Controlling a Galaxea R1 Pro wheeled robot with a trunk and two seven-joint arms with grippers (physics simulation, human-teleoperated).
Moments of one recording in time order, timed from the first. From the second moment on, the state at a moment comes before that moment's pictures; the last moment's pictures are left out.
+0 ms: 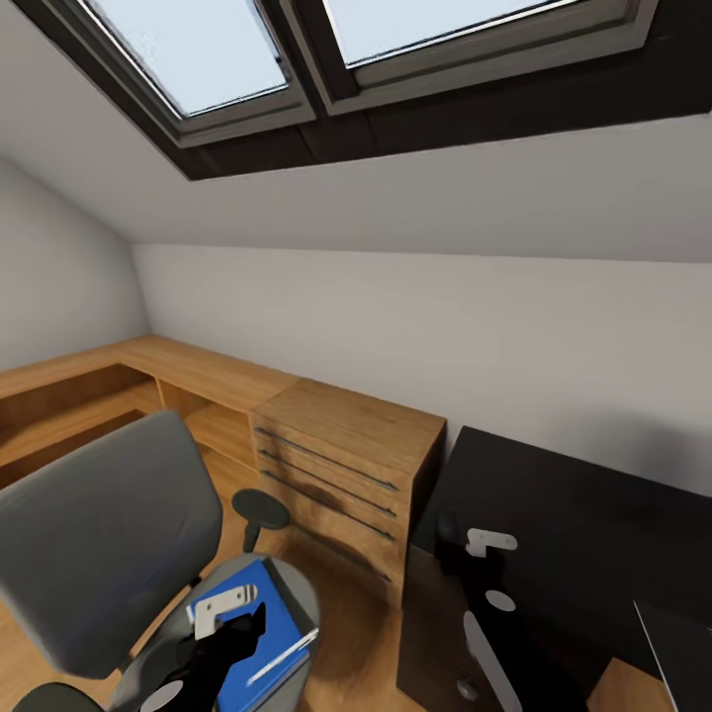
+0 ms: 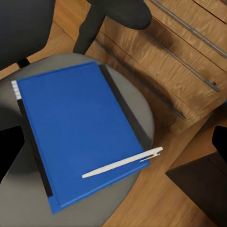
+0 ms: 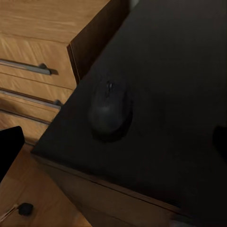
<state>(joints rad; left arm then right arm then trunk) 0.03 0.08 -0.30 -1.58 0.55 0.40 0.57 -0.33 0.02 0.18 -1.03 -0.22 0.16 -0.32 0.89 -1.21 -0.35</state>
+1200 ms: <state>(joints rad) 0.03 0.08 -0.32 -1.58 0.55 0.40 0.57 -0.55 0.03 0.17 -0.66 -0.13 -0.05 -0.31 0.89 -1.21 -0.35</state>
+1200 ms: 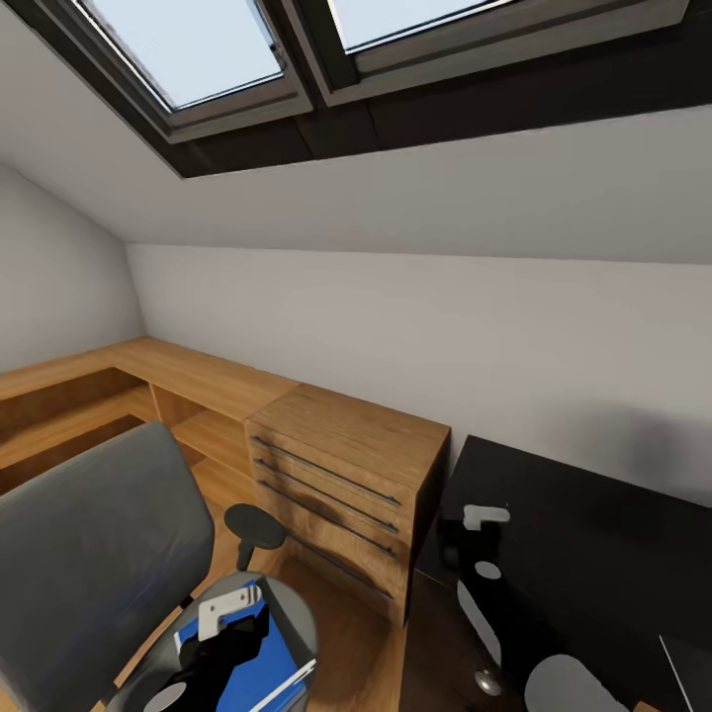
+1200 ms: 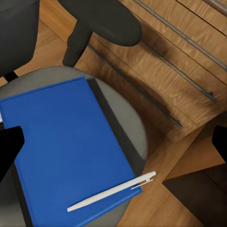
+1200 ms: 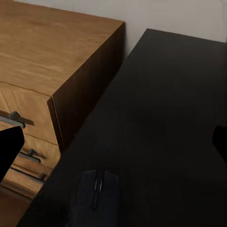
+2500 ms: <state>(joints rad) 0.03 0.07 -0.34 -1.58 0.56 0.40 0.57 -0.73 0.05 0.17 -0.33 -0.13 0.11 -0.26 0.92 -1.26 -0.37</state>
